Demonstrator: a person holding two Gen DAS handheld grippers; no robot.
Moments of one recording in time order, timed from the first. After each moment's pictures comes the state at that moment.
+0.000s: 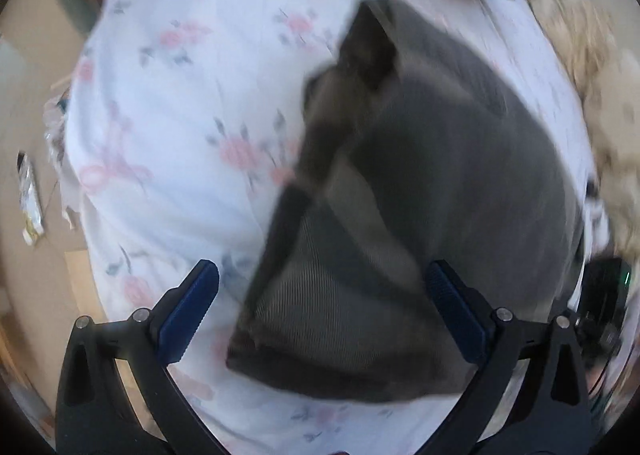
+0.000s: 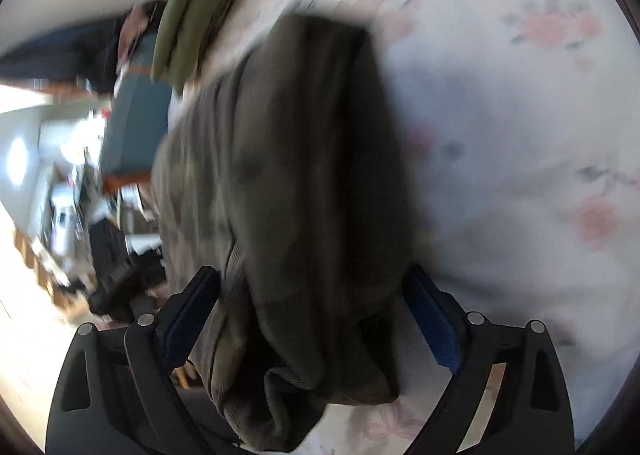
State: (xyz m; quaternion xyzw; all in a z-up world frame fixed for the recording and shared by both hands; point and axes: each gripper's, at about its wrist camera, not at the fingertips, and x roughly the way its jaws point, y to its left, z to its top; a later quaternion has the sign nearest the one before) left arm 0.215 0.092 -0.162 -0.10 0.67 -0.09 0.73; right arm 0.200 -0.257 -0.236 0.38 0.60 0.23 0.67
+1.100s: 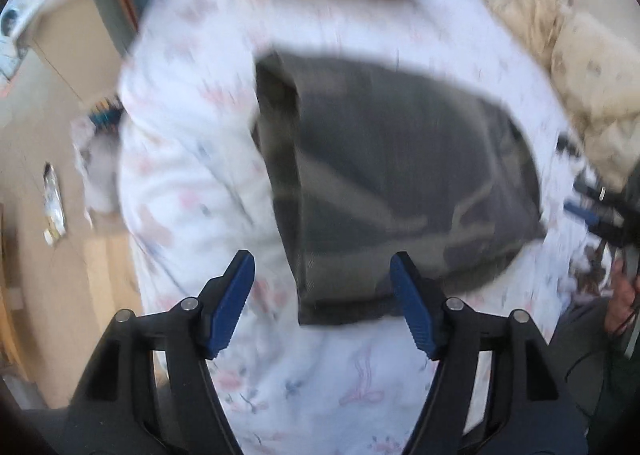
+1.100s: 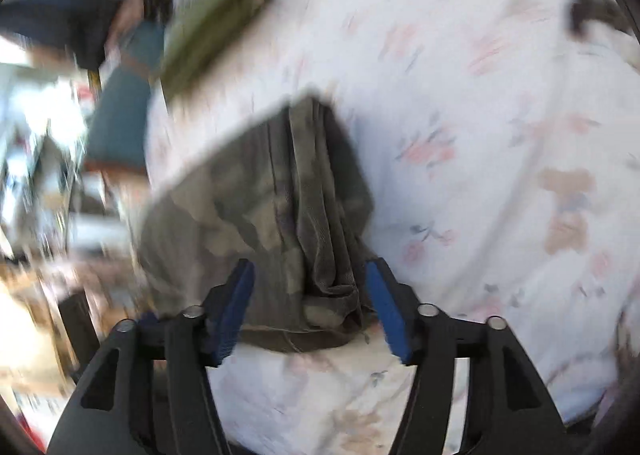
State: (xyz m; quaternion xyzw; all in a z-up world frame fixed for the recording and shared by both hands) left arm 0.088 0.040 -0.067 -0.08 0.58 -0.06 0.81; right arm 0.173 -0.353 -0.127 0.30 0.56 0.12 0.76
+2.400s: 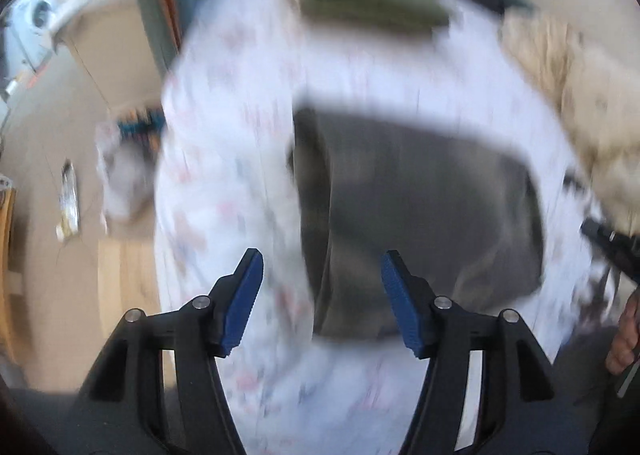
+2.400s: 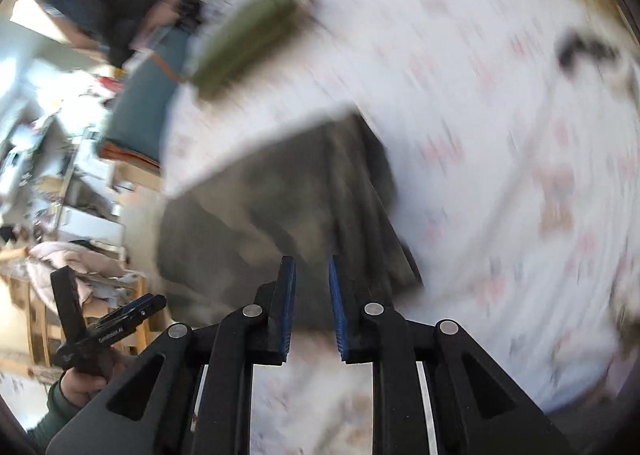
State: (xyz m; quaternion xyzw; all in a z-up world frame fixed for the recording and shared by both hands) left arm 0.068 0.050 -0.040 -0.09 0.52 -0.01 0.85; right arm 0.147 -0.328 -0.086 0.22 0.51 0.18 0.81
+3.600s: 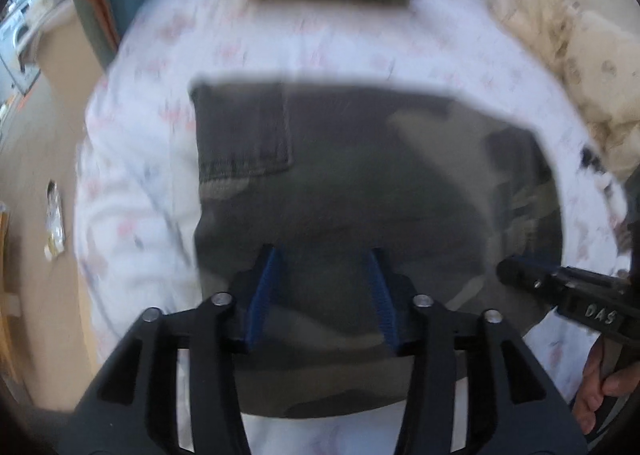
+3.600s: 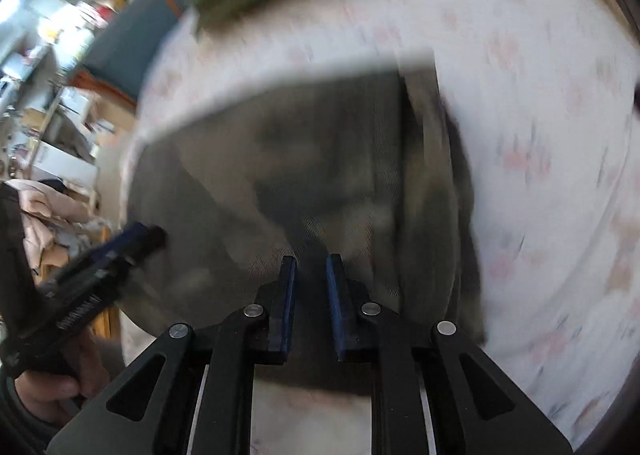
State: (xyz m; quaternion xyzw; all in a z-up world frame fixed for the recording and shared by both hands) left arm 0.103 -0.014 -0.130 -0.05 0.56 -0.03 0.82; right arm 0.170 -0.247 -0.197 0.15 0.61 0.17 0.76
